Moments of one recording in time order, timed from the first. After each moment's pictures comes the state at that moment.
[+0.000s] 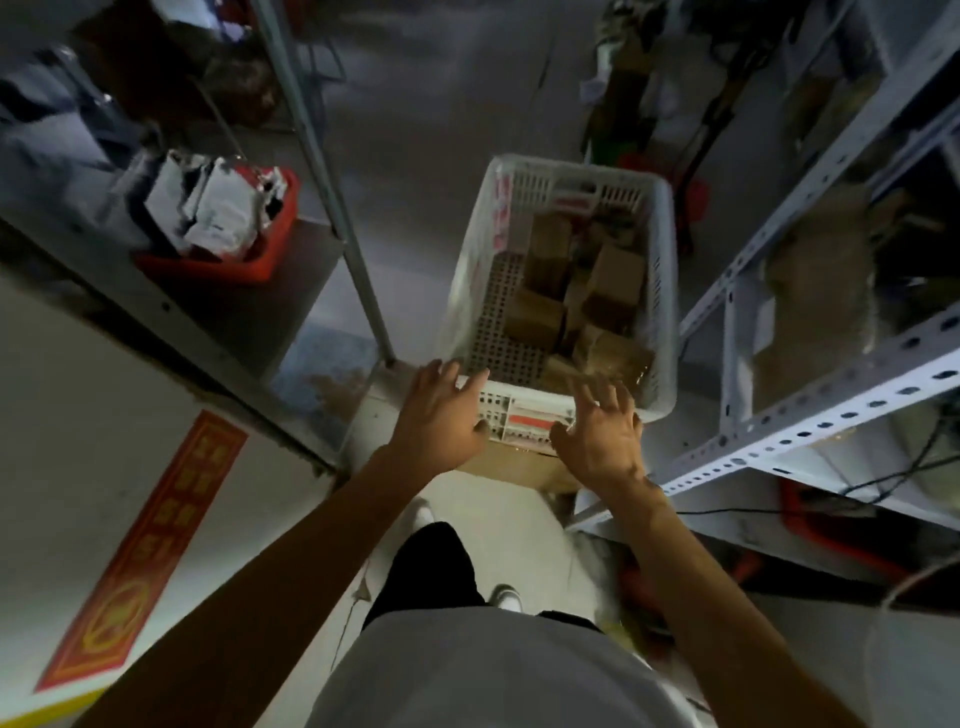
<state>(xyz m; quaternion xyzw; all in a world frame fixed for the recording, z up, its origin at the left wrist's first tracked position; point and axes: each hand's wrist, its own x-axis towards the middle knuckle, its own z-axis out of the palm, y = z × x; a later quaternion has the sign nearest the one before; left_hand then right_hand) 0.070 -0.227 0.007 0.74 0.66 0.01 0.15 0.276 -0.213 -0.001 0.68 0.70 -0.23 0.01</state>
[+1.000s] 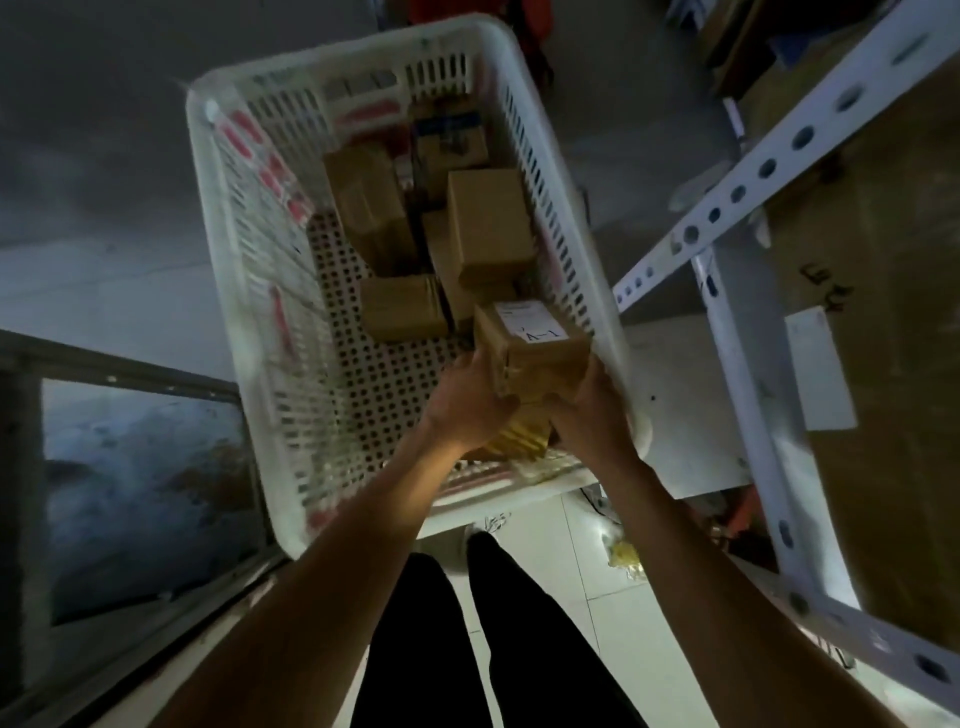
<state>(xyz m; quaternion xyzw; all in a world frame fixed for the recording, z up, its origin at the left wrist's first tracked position) 0.222 0.053 -0.144 0.73 0.50 -0.05 0.46 0.357 -0.019 -0.147 0.83 0.32 -0.43 -0.18</state>
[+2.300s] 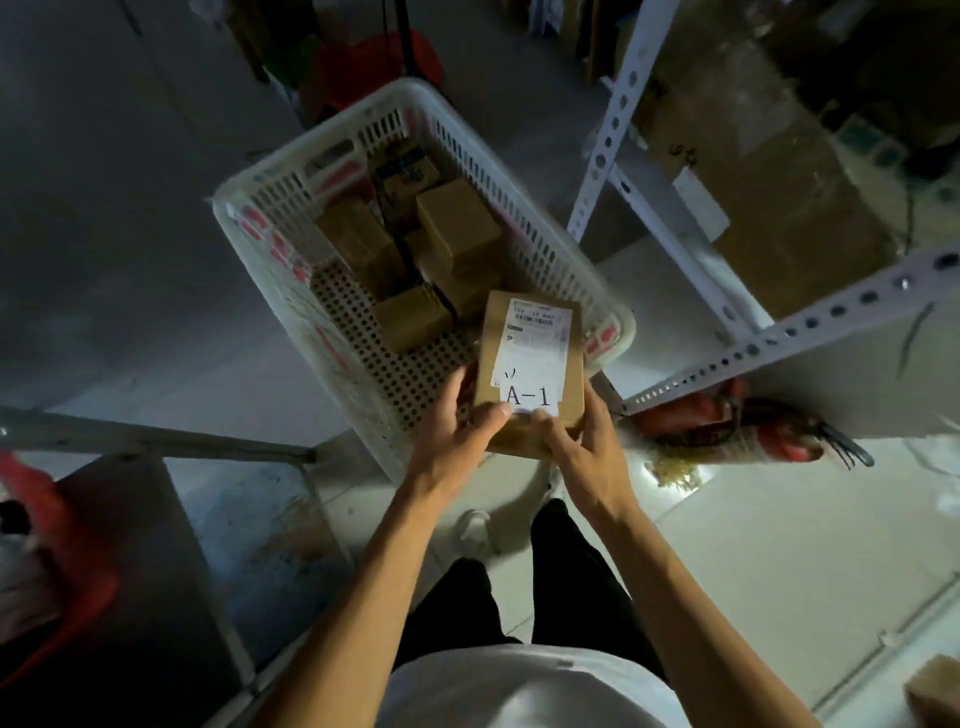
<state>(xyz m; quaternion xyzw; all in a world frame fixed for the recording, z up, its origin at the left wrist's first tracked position) 0.074 -0.031 -0.046 0.61 0.46 0.06 0.64 0.193 -0.149 -0.046 0.76 0.21 -0.37 -0.50</state>
